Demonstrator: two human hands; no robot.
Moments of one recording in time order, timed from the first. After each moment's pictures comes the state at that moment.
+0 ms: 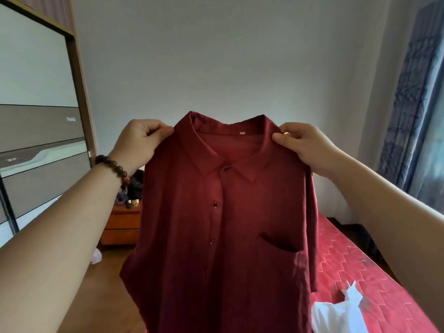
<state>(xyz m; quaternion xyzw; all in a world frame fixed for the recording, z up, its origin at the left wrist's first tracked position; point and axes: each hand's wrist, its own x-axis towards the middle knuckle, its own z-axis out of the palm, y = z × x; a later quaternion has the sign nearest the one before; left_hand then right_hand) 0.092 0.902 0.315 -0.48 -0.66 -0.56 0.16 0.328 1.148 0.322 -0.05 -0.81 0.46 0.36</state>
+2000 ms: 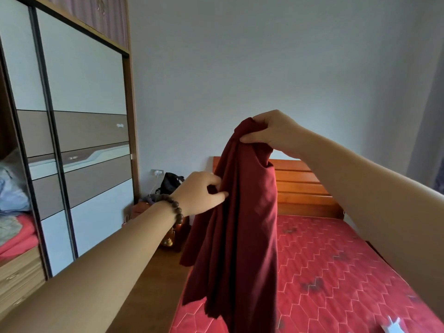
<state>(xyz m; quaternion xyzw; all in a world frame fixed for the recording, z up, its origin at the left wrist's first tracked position) 0.124 0.892 0.254 -0.53 -0.76 -0.33 0.16 0.240 1.063 0.377 0.00 -0.89 0.37 0.28</state>
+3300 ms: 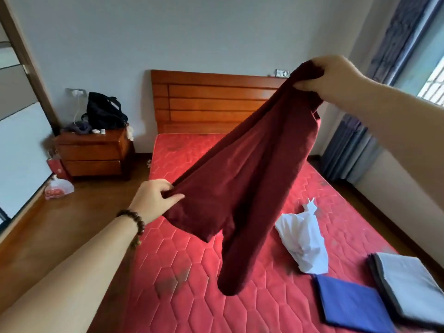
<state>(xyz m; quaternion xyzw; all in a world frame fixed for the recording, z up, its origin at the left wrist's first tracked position) 0.097 0.881 0.042 -0.47 -0.80 -0.38 0.03 0.325 1.140 0.290 -0.31 -0.87 0.23 0.32</state>
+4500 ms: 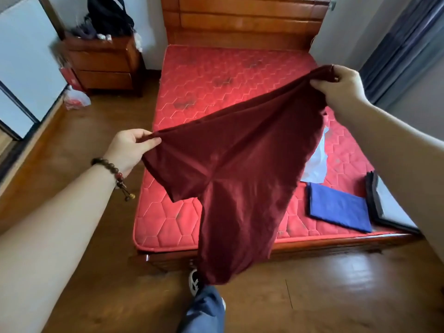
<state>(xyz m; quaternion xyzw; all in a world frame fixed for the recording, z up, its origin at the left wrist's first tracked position) 0.203 0.750 -0.087 -0.24 -0.75 -0.57 -0.21 0.459 1.110 0.041 -0.36 -0.75 0.44 0.34</state>
